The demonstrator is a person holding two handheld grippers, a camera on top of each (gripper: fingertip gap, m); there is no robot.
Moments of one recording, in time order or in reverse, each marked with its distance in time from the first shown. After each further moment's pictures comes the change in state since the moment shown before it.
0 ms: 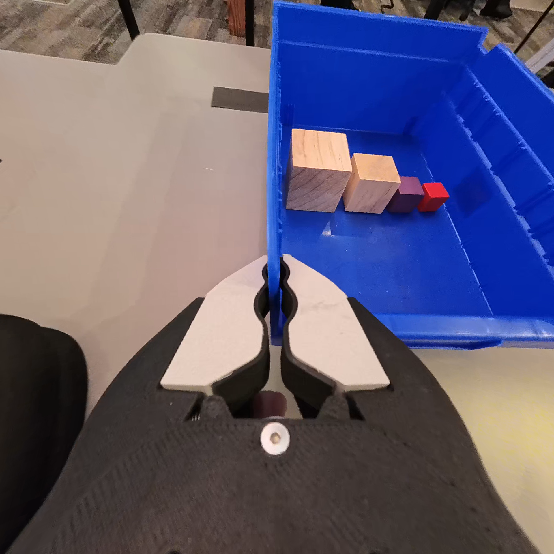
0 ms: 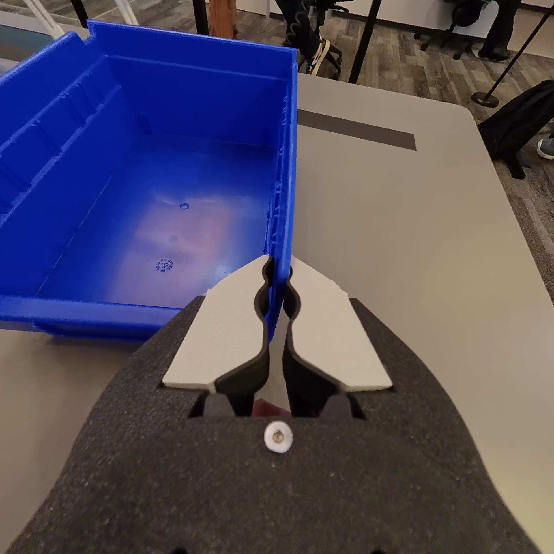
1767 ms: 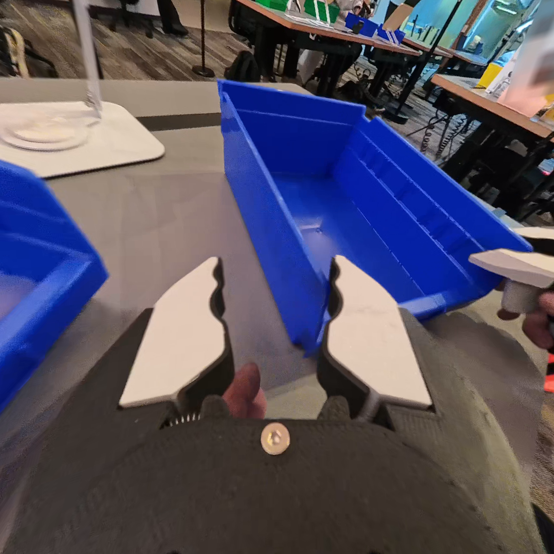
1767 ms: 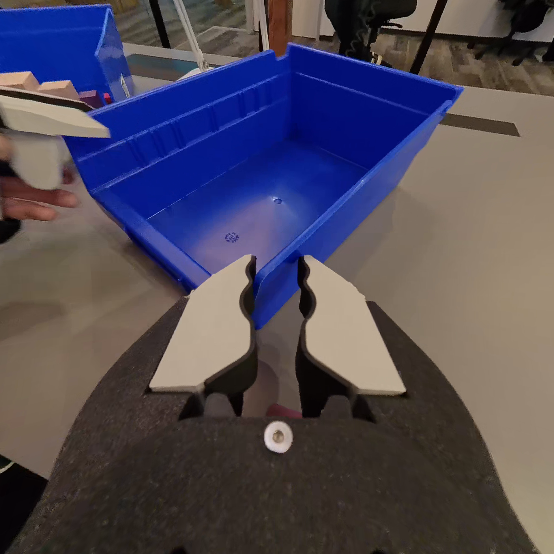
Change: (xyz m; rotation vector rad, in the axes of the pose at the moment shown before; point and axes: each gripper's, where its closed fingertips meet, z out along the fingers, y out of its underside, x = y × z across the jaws) left arm 0.404 0.053 -0.076 0.043 0.752 0.200; right arm -0.134 0.022 -0.073 0.050 -0.131 0.026
